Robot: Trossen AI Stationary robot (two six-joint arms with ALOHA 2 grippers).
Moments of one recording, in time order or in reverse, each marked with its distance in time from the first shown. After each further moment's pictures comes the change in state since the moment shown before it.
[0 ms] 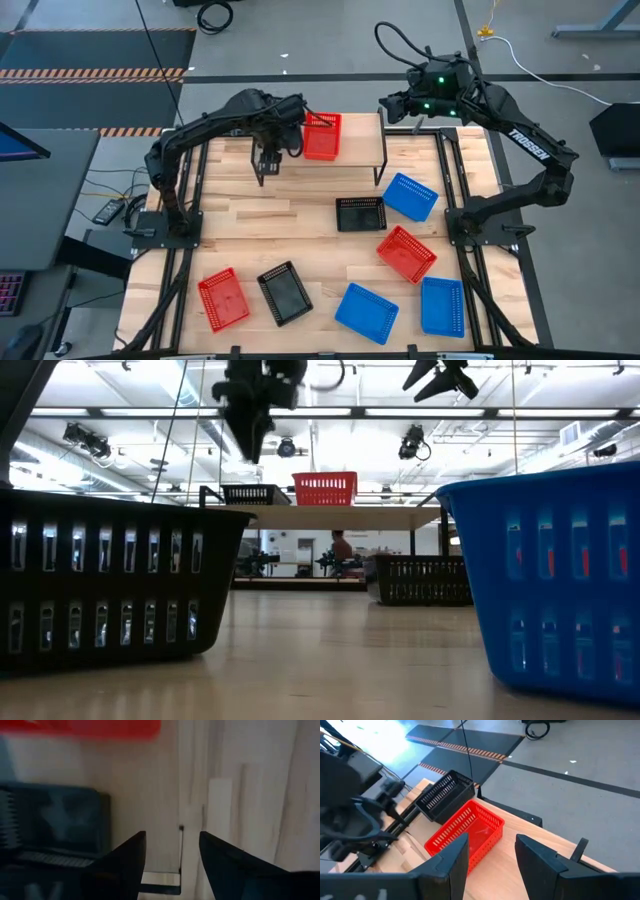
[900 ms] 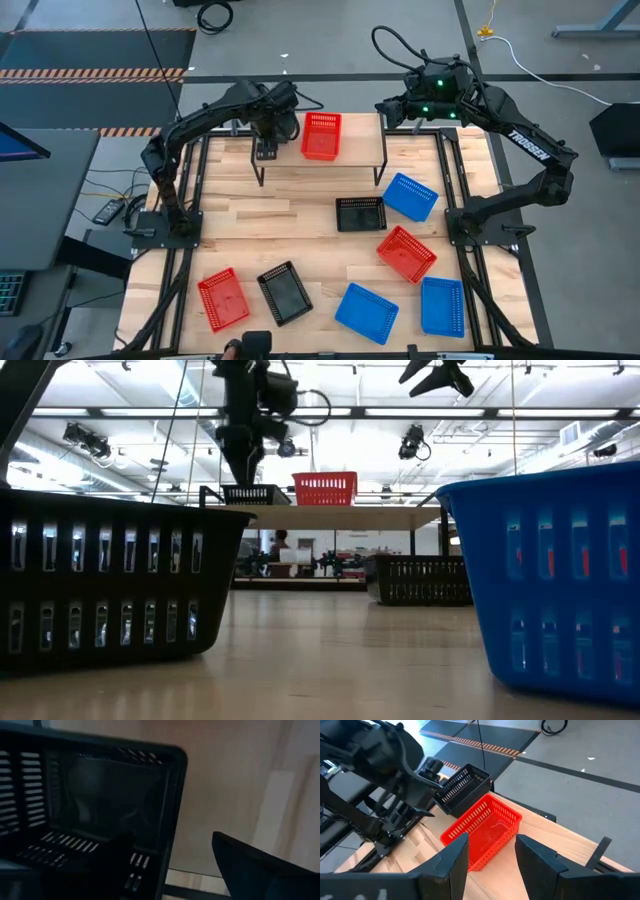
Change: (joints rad) left arm 0.161 -0.001 -0.159 0.167 -0.048 0.071; right arm 0.033 0.000 0.000 0.006 -0.052 0.004
